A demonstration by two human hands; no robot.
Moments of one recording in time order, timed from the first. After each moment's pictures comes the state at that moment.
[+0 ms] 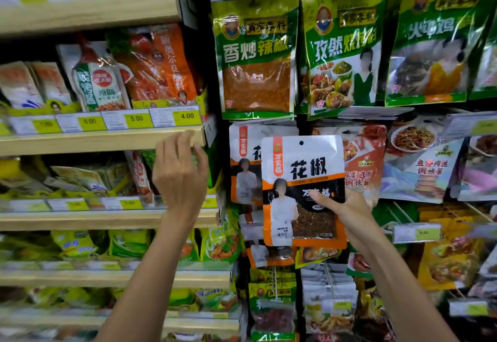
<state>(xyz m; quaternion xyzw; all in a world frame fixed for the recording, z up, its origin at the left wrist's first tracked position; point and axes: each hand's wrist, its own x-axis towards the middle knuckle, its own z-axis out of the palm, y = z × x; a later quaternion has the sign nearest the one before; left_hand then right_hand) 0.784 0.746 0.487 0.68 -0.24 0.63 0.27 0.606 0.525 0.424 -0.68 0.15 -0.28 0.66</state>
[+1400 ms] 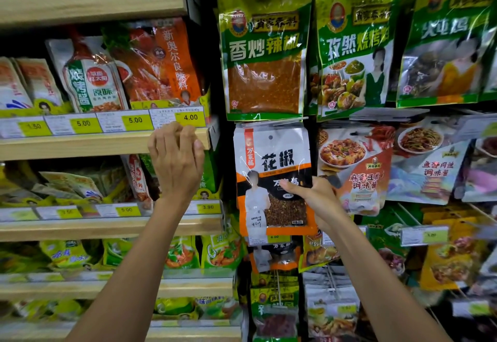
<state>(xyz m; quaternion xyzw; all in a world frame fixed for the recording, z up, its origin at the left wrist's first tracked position) 0.860 0.743 0.481 0.68 -0.29 0.63 0.25 0.677 0.554 0.439 -0.68 0.18 -0.28 0.65</state>
